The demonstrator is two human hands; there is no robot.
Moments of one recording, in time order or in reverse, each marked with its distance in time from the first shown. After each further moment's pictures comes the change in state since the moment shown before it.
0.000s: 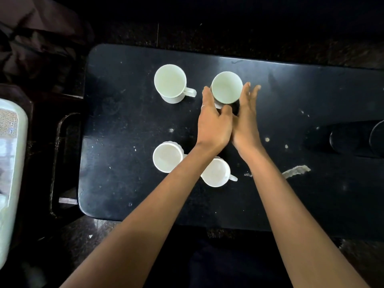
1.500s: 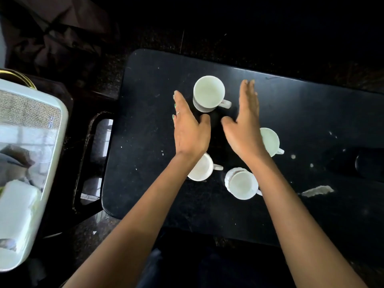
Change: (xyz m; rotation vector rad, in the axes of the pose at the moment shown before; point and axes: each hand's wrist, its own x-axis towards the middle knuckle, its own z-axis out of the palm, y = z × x) left_hand 0.007 -0.016 -0.100 0.137 0.159 -0.068; right_hand -0.004 -0.039 0.052 -0.203 -0.089 -0.172
